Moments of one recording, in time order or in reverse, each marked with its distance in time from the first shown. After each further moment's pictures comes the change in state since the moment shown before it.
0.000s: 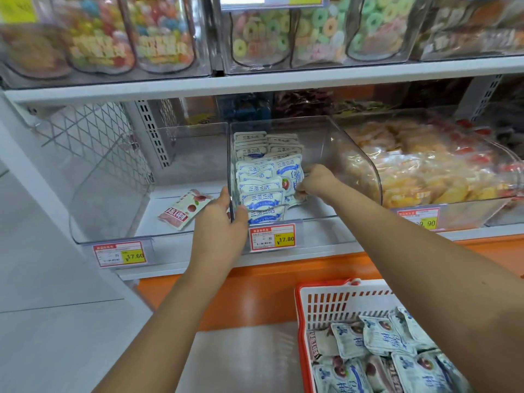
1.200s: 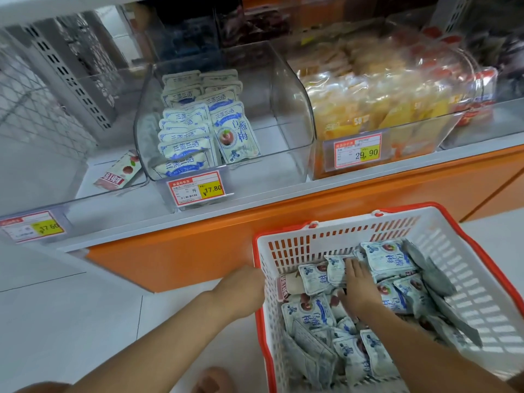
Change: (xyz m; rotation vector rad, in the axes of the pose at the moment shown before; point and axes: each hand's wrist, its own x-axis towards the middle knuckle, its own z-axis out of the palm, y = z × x) left_hand -0.112 -0.058 0.136 0.702 -1.079 0.080; right_hand -0.180 0.363 0.058 -0.748 -0.213 0.209
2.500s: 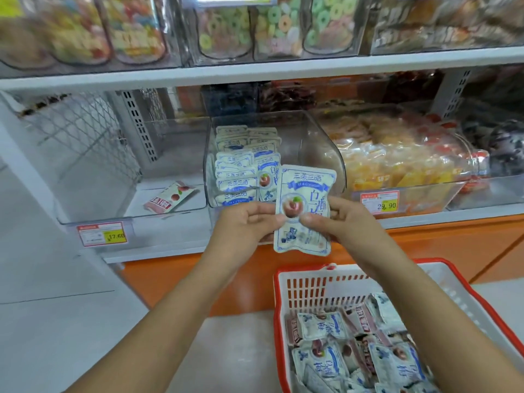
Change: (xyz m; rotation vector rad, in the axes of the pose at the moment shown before) left_hand -0.092 0.014 -0.133 -1.344 0.680 0.190; right_hand -0.140 -0.138 -0.278 1.256 0.042 -0.645
